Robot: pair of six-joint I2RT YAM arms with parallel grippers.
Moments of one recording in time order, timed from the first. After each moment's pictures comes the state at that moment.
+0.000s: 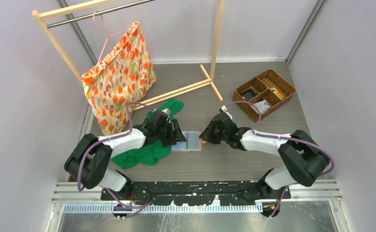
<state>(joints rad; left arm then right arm) -0.60 1.42 0.62 -0.09 0.22 -0.83 0.72 1.45 0.61 0.07 -0.03 1.08</state>
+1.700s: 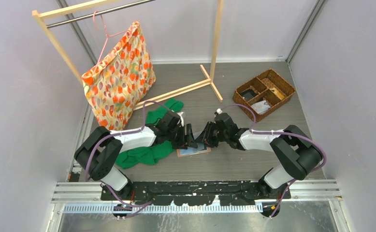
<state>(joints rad) -0.73 1.55 0.73 -0.06 0.34 -0.79 0.67 1.53 0.57 0.21 -0.29 1.07</state>
